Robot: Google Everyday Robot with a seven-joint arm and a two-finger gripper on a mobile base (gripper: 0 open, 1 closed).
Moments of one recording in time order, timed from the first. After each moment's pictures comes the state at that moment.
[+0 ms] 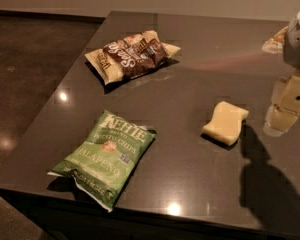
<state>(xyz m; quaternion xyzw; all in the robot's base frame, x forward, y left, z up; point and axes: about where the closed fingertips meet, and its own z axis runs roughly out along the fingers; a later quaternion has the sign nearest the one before) 0.438 -0.217 0.976 -0.60 0.78 -0.03 0.16</state>
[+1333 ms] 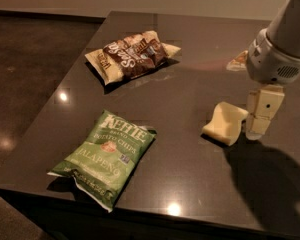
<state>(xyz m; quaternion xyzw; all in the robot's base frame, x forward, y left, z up) 0.478 -0.196 0.912 -0.69 0.71 0.01 0.13</state>
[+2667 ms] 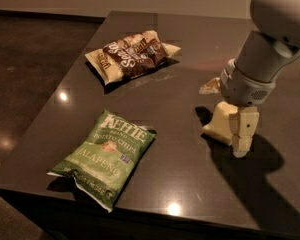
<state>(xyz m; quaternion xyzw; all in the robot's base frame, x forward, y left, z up) 0.473 -0.165 0.850 -0.78 0.62 0.06 0.10</state>
